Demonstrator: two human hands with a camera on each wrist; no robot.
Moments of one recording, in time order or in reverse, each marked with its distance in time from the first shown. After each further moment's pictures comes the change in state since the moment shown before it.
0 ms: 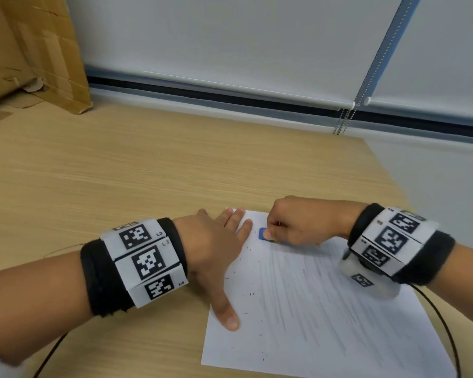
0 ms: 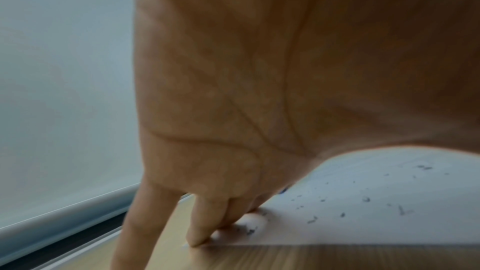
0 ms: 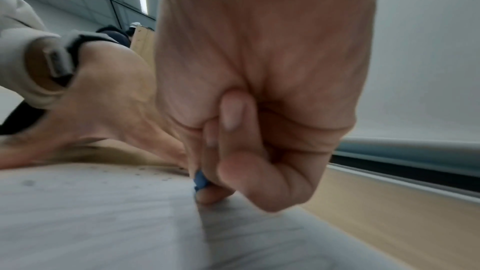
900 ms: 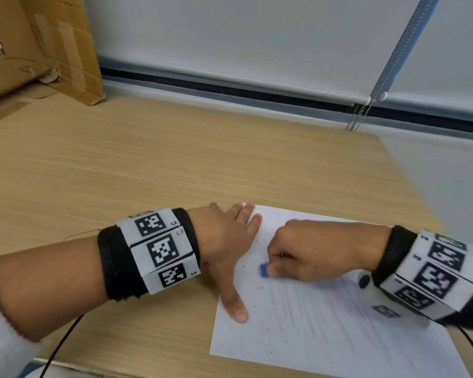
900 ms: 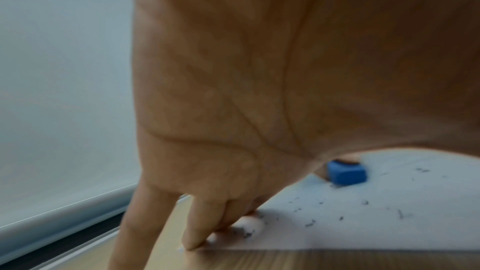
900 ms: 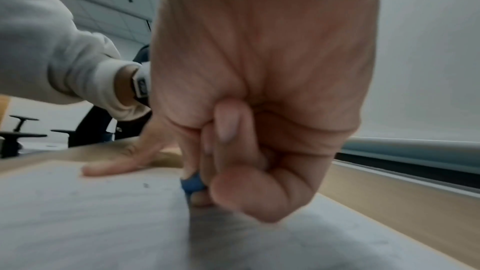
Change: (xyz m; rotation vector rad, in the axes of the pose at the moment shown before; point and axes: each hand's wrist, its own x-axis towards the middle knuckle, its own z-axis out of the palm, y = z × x) left_hand 0.001 0.002 -0.001 0.024 0.016 -0.010; right_hand -0.027 -0.041 0.016 -0.071 -0.090 -0.063
